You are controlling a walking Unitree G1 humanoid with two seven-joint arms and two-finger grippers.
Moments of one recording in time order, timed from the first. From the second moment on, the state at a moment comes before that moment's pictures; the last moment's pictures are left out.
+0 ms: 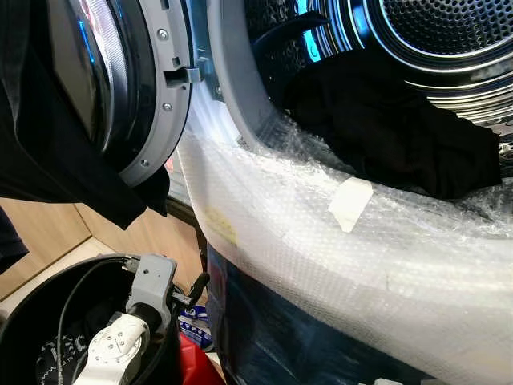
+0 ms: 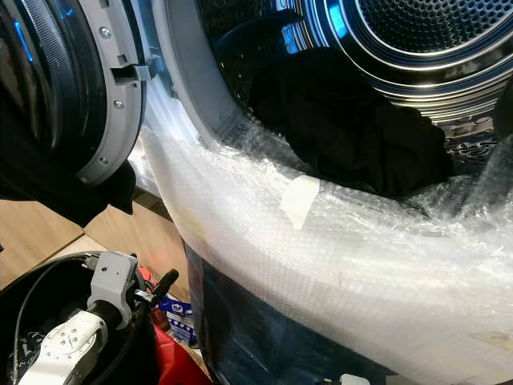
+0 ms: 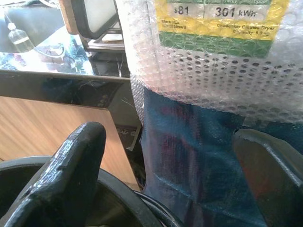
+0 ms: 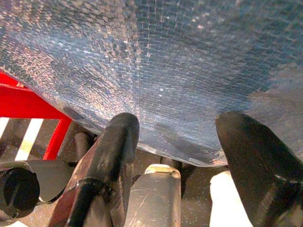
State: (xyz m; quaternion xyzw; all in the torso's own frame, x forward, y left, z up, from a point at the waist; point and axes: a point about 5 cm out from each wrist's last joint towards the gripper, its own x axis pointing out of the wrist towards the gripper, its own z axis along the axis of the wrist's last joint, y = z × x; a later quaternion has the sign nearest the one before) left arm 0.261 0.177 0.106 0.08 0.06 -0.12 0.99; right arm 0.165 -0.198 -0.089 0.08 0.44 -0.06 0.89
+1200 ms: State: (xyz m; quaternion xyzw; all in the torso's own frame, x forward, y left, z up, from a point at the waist) left arm 0.263 0.177 0.108 0.08 0.06 -0.12 0.99; right arm 0.164 -0.199 -0.089 0.08 0.44 -0.06 0.89
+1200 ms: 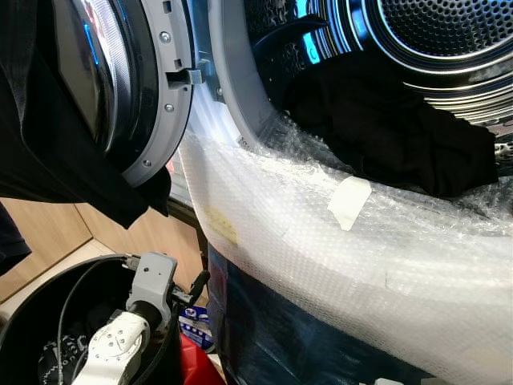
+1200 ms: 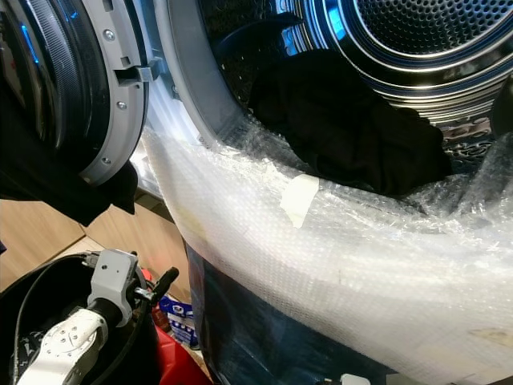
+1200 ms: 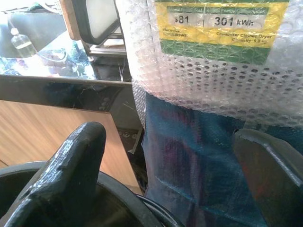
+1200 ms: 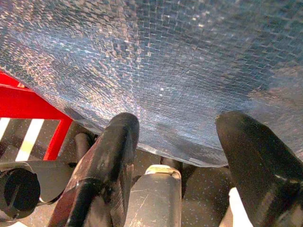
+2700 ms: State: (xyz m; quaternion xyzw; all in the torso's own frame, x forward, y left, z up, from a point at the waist) left arm 0.260 0.212 0.107 0.06 0.08 -0.02 0.99; right arm 0.165 -0.198 -0.089 0.08 0.44 -0.06 0.89
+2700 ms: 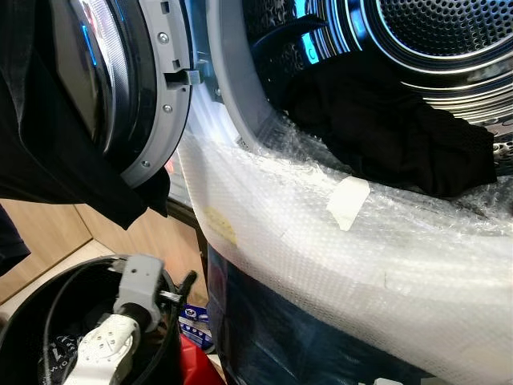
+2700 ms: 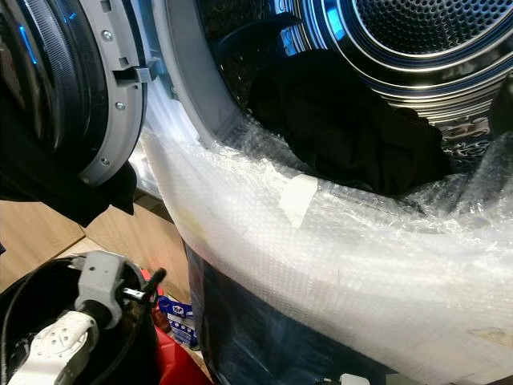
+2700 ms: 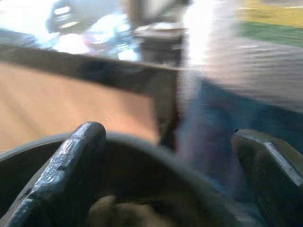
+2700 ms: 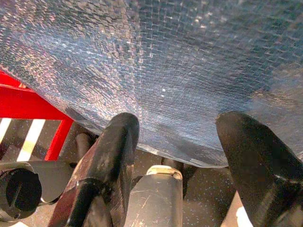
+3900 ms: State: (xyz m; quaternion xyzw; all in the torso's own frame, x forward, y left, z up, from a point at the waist) left arm 0.223 0.297 0.083 0.09 0.35 -0.12 0.93; right arm 0.164 -0.193 -0.090 0.08 0.45 -0.05 0.89
